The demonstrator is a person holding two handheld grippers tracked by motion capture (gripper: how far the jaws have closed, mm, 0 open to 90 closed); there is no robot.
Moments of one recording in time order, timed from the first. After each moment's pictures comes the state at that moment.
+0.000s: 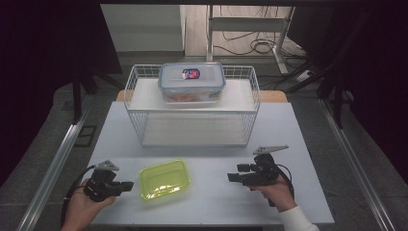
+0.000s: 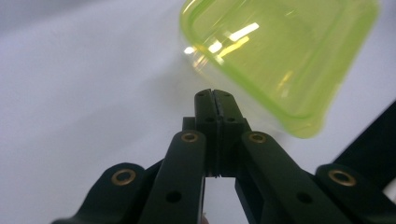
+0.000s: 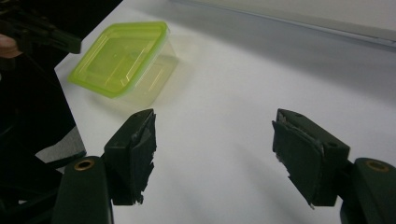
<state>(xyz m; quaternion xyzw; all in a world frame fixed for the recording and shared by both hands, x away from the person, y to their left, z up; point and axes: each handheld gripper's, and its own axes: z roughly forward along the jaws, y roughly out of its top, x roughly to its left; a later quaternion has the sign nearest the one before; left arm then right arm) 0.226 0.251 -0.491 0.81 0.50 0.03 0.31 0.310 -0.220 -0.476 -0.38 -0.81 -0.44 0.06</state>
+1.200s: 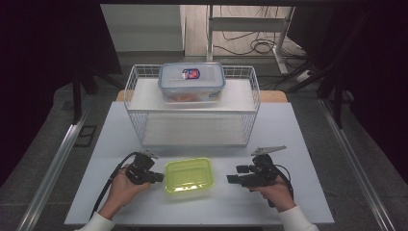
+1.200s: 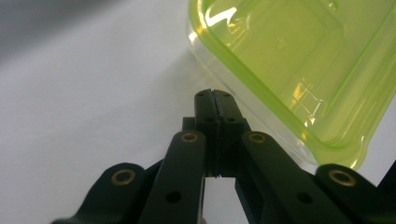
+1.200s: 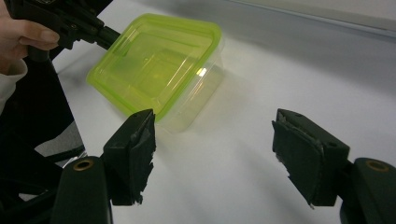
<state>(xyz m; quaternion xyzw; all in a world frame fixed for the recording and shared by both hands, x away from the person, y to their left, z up) 0.286 0.175 -0.503 0.84 0.46 -0.01 0.29 0.310 -0.219 -0.479 -0.37 -0.82 -0.43 0.06</state>
